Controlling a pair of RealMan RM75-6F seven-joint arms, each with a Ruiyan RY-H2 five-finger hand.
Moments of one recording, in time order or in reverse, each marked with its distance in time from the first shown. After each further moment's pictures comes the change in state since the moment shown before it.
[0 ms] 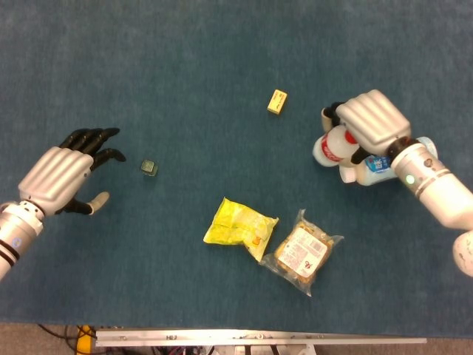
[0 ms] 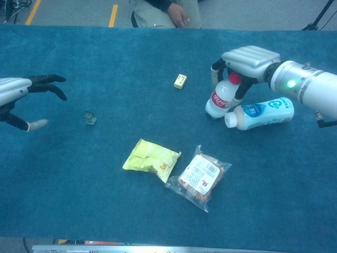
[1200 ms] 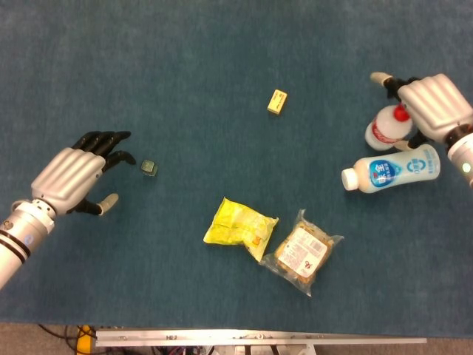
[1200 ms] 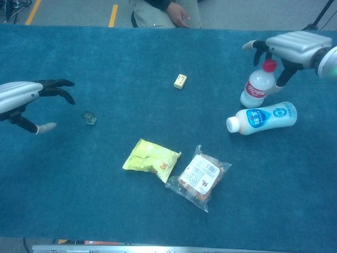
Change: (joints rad) left arm -0.023 -0.036 -0.006 0.016 -0.017 -0.036 0.021; right arm -0.072 0.168 -0.012 -0.010 -0.006 -0.020 0.049
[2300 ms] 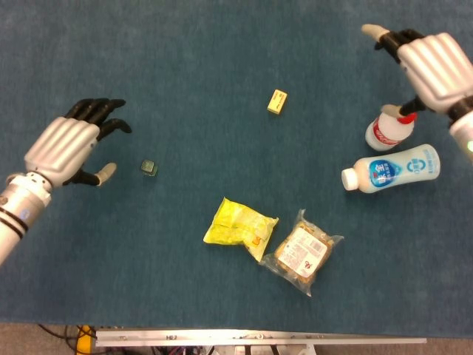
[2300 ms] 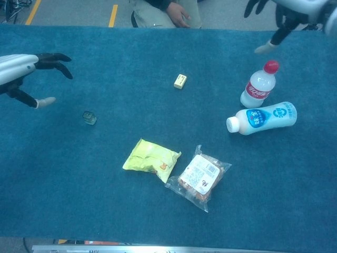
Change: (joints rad) left arm -0.038 0.035 -0.069 -0.008 -0.065 0.011 -0.006; right arm 0.023 0.085 0.148 -0.113 -0.008 0.062 0.042
